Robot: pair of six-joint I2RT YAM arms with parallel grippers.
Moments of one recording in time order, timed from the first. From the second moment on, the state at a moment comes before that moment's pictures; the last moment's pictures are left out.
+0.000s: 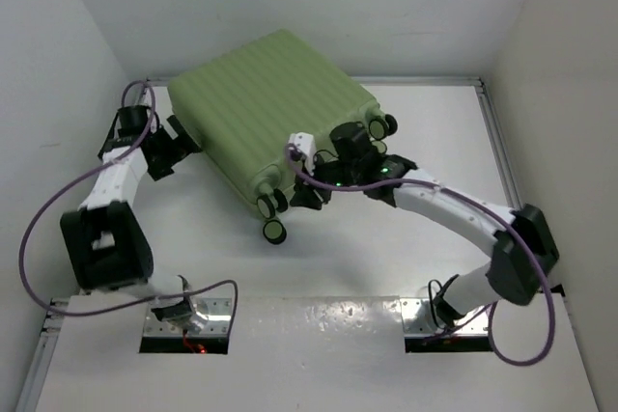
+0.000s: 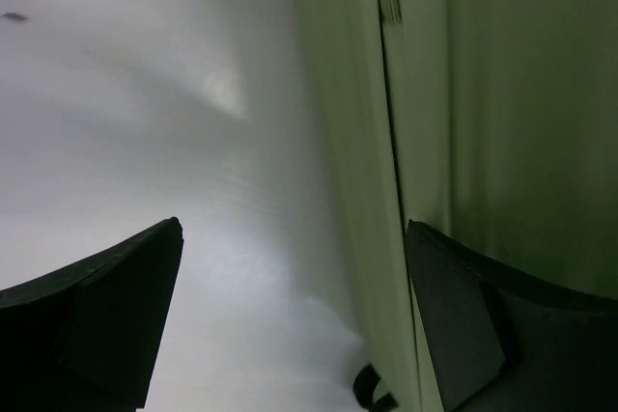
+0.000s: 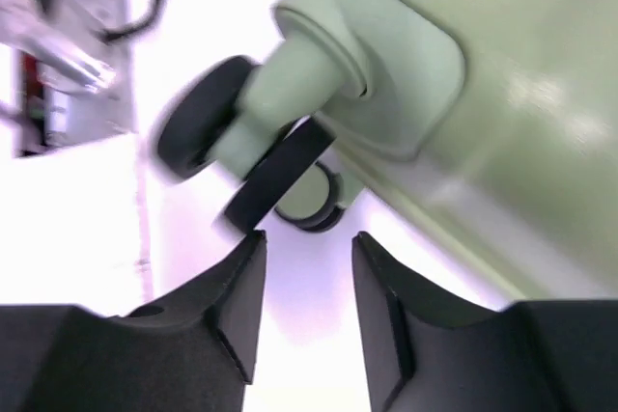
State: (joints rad) left arm 0.26 1.39 1.06 -0.48 0.20 -0.44; right arm 0.78 1.53 1.11 -0.19 -0.55 -0.25
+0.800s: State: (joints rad) left arm 0.17 2.19 1.78 -0.26 0.44 -0.25; right arm -0.09 1.89 1.20 0.16 -0.40 0.44
